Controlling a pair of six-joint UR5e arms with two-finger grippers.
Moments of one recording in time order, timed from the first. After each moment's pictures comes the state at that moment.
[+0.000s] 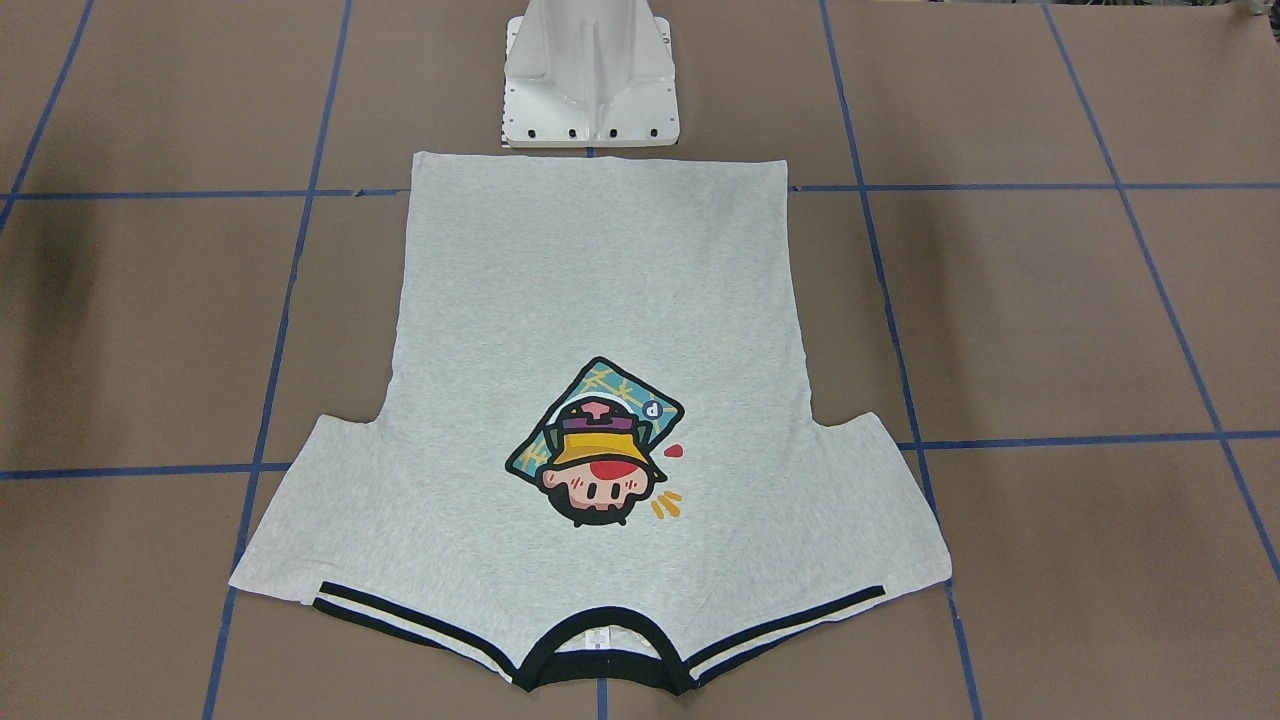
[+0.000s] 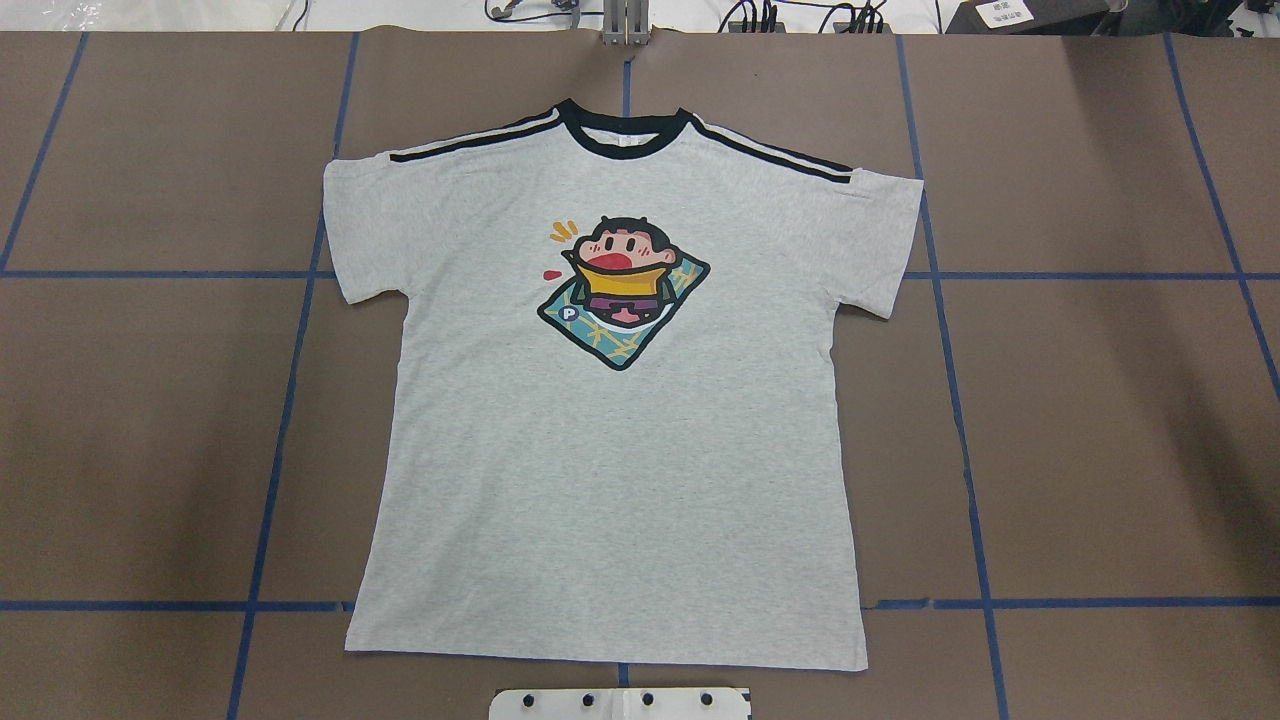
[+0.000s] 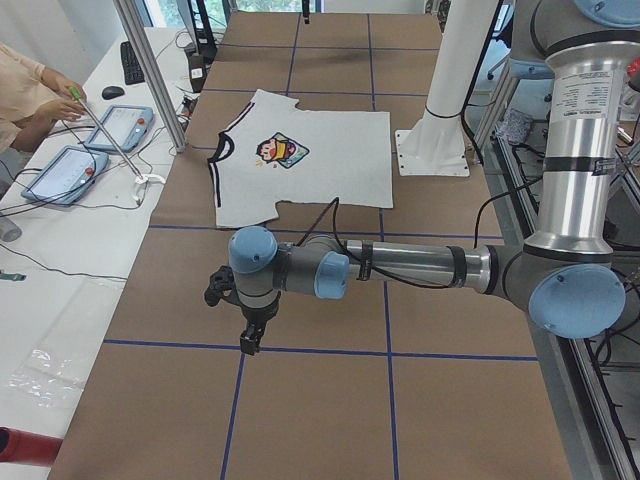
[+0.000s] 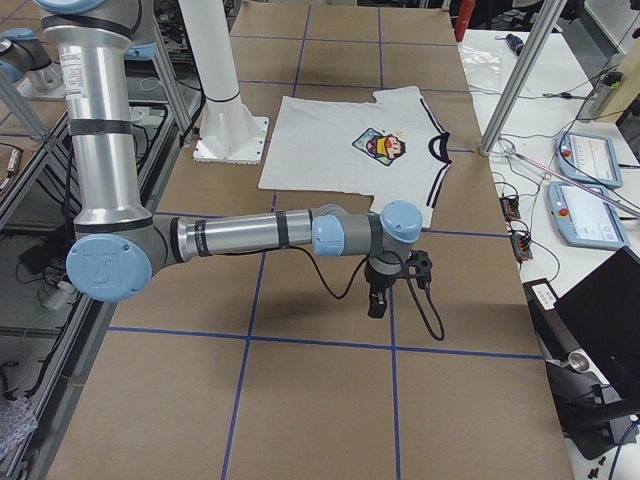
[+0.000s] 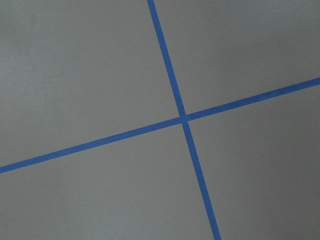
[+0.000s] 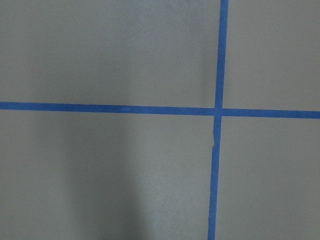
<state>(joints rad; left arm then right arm) -1.54 -1.59 -1.60 -1.67 -2.29 0.16 1.41 -1.50 1.63 -1.63 2.31 0.14</state>
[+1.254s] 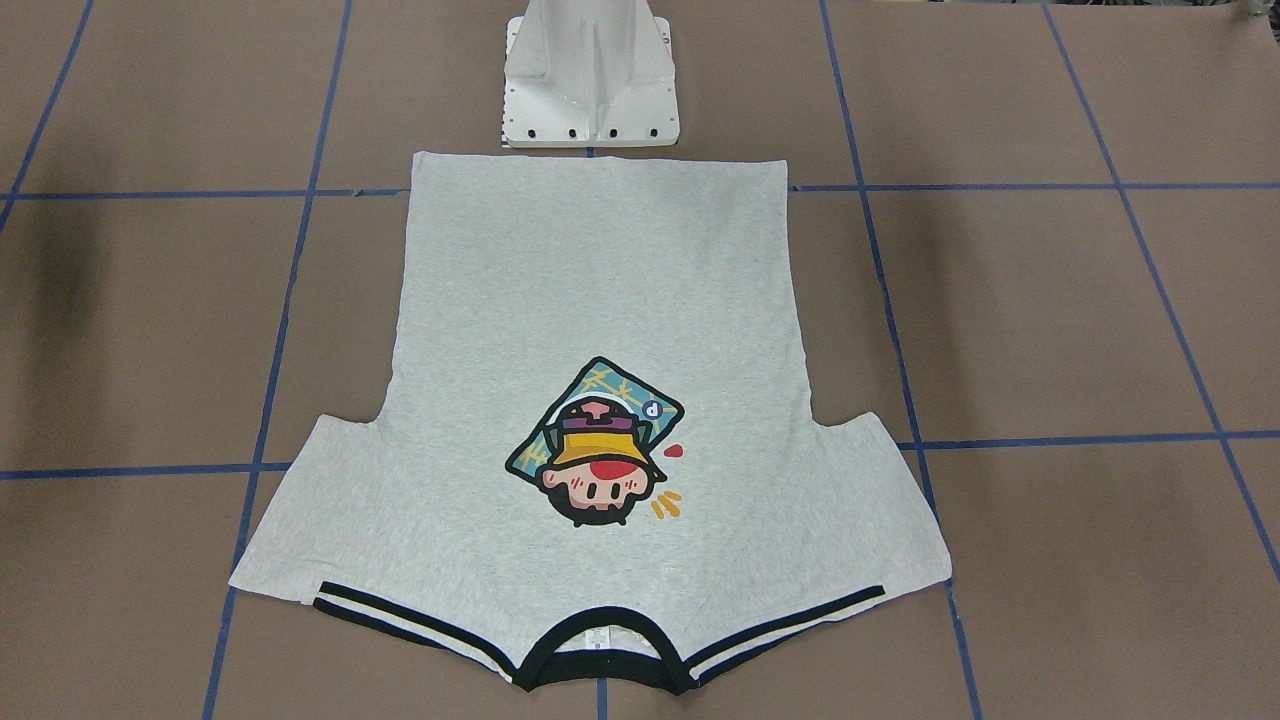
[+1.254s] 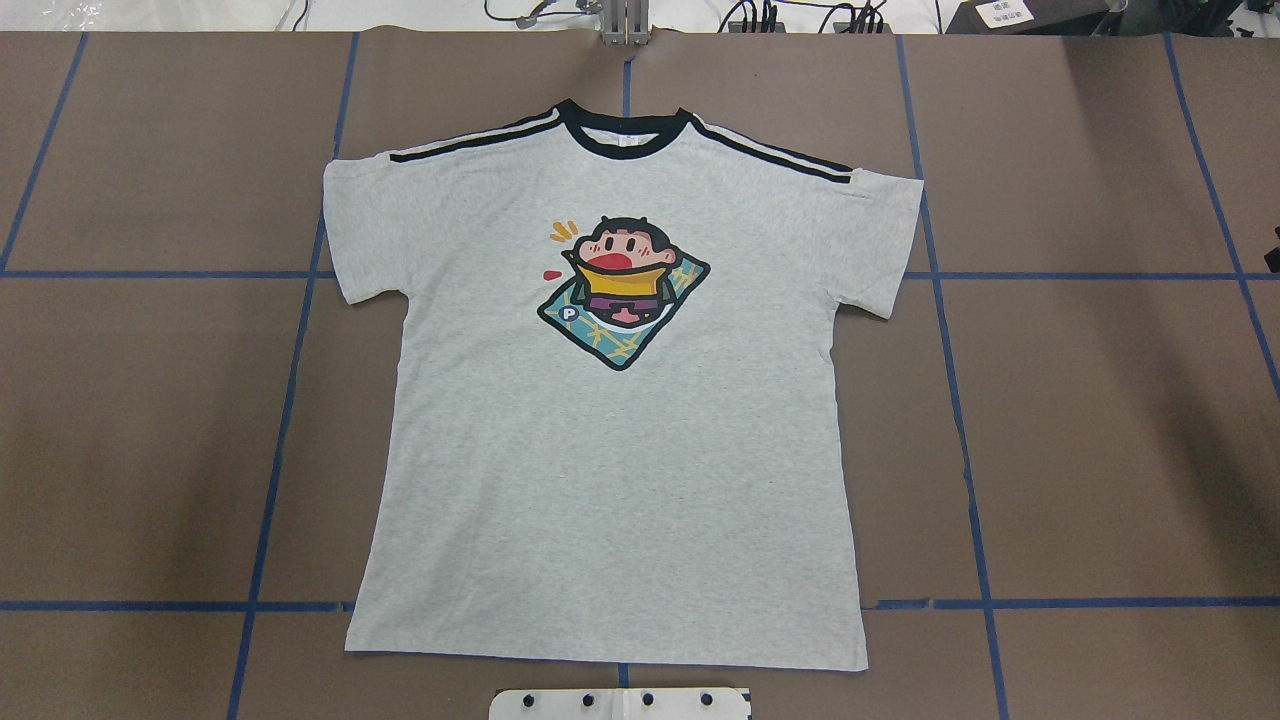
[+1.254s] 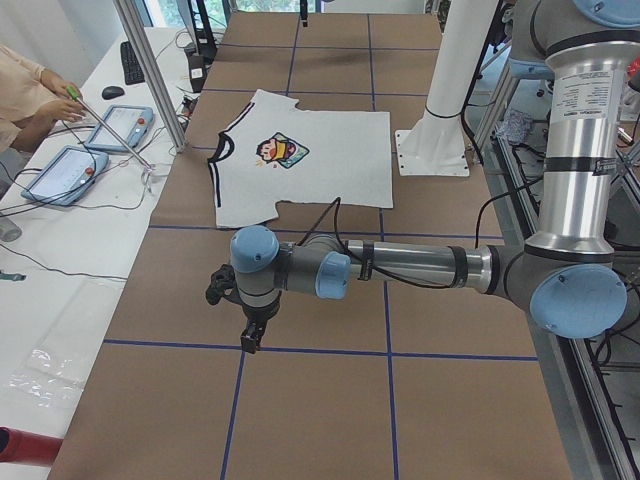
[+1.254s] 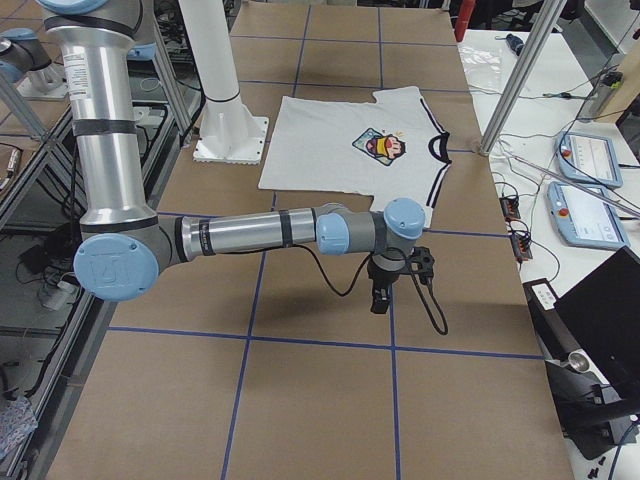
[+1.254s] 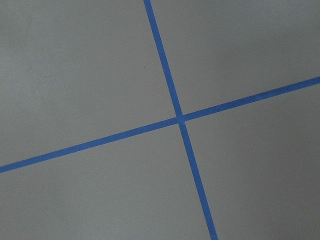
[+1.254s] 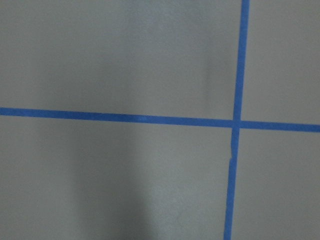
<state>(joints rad) -1.54 -1.58 -1.60 -1.68 -2.30 0.15 1.38 -1.47 1.59 -1.58 2.32 0.16</state>
